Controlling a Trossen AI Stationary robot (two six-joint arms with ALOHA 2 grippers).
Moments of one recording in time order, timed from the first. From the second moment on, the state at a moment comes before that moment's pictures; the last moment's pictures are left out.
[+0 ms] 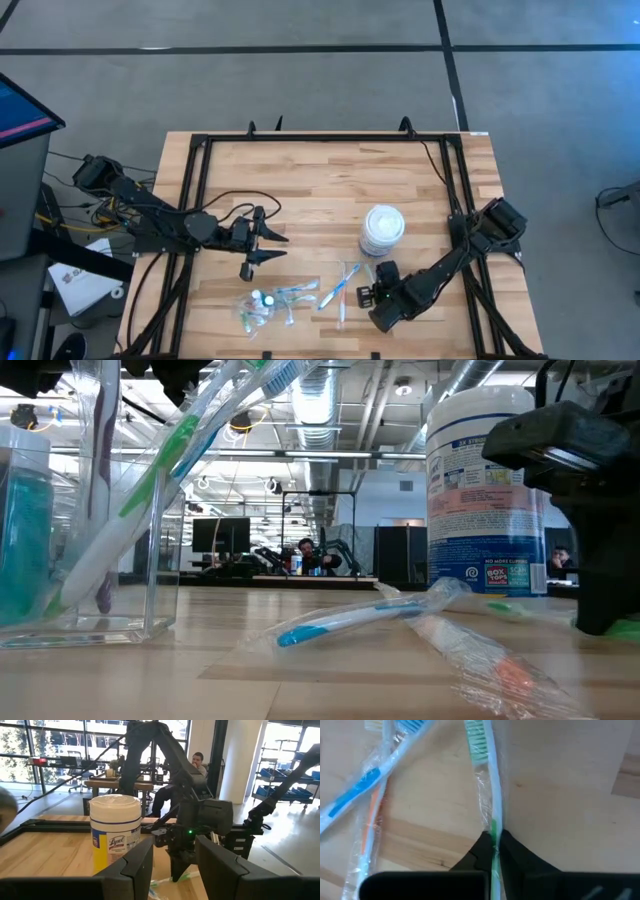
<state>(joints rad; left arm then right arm) -0.42 1.12 0.39 0.79 -0.33 -0.06 0.72 1.92 1.11 -0.66 0.30 2.06</state>
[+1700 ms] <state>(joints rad) -0.42 1.11 0.39 0.82 -0.25 -0.17 0.63 1.92 1.68 -0.59 0.88 0.88</state>
